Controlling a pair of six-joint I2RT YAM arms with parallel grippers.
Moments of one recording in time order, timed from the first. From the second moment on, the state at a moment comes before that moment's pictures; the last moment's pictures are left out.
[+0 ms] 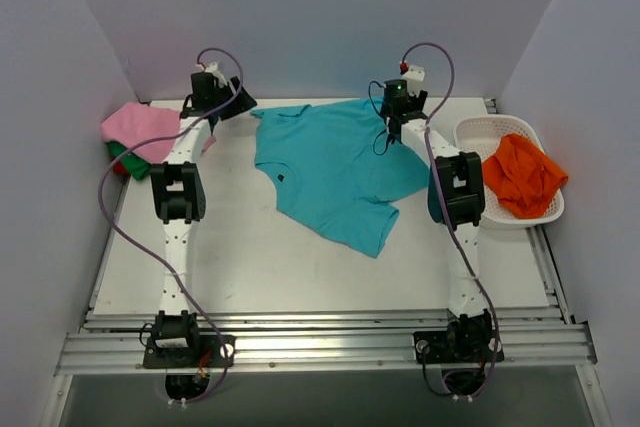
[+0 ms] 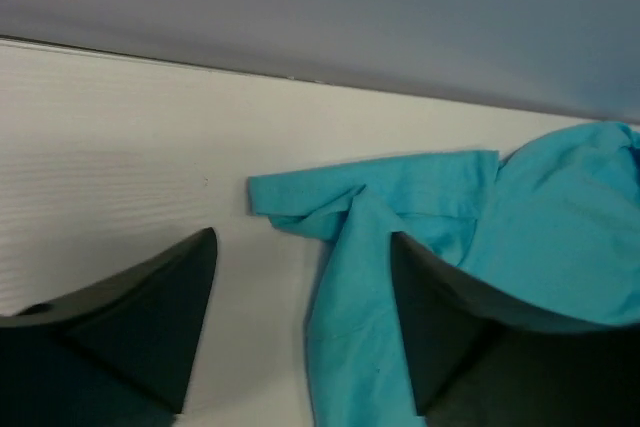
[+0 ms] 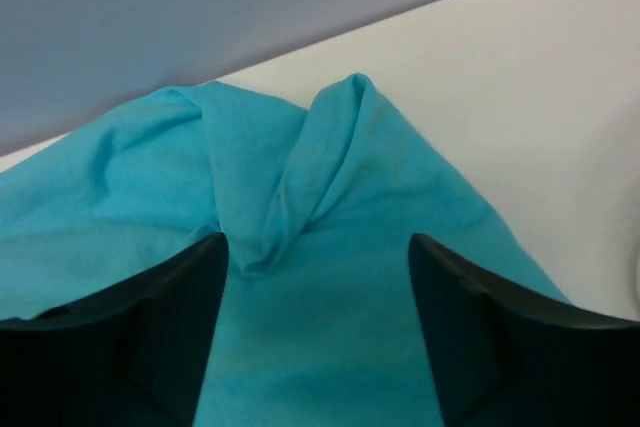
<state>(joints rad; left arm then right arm) -0.04 2.78 2.56 -0.27 0.35 -0.46 0.22 2.42 1.97 -0.08 0.53 0.29</state>
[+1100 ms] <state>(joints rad) -0.78 1.71 0.86 0.19 -0.20 -1.04 0.29 1.49 1.06 -0.03 0.67 0.53</state>
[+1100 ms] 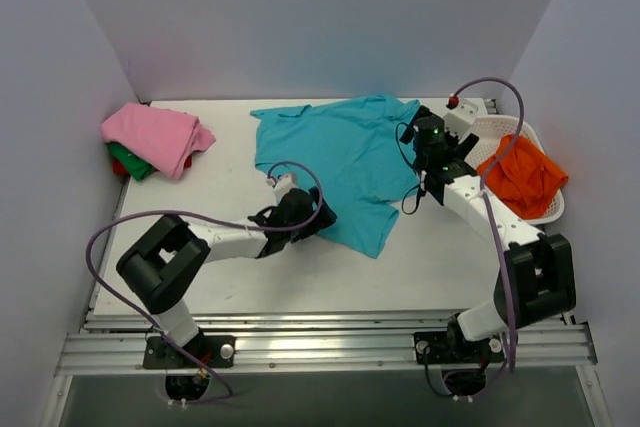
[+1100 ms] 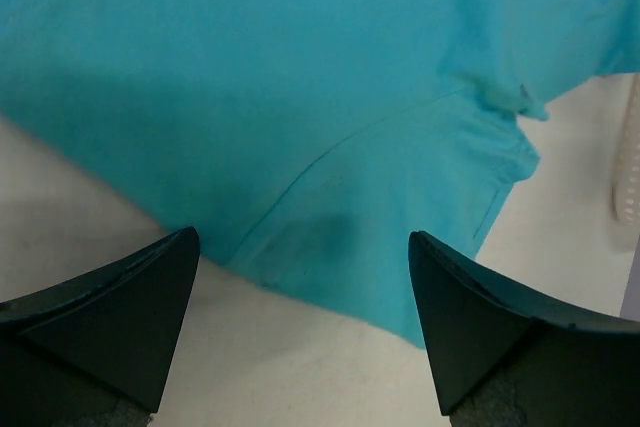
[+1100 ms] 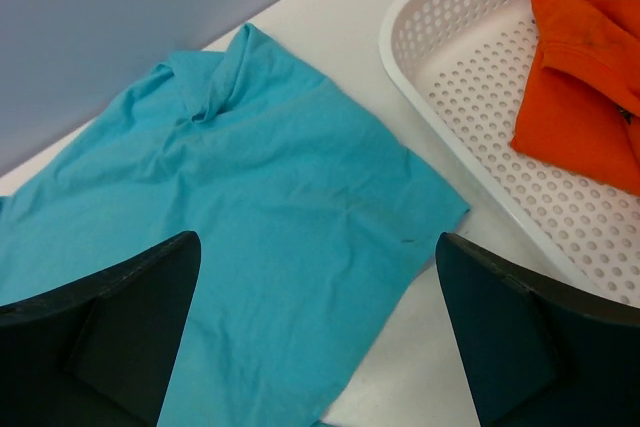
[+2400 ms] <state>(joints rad) -0.97 1.77 0.78 0.36 -0.47 -1.48 0.35 1.35 0.92 -0.03 0.77 0.58</state>
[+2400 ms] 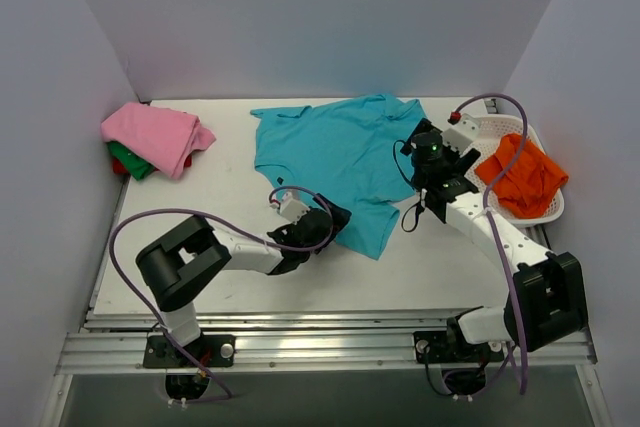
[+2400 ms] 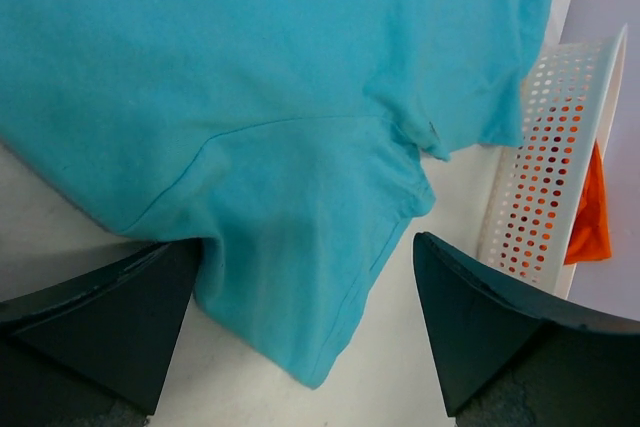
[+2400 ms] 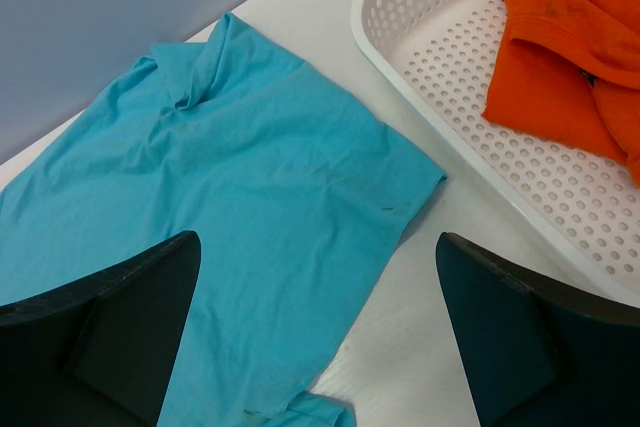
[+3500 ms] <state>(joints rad) -0.67 1.07 0.48 0.04 -0.58 -1.29 0.36 1.41 0.92 0.03 0.75 0.60</state>
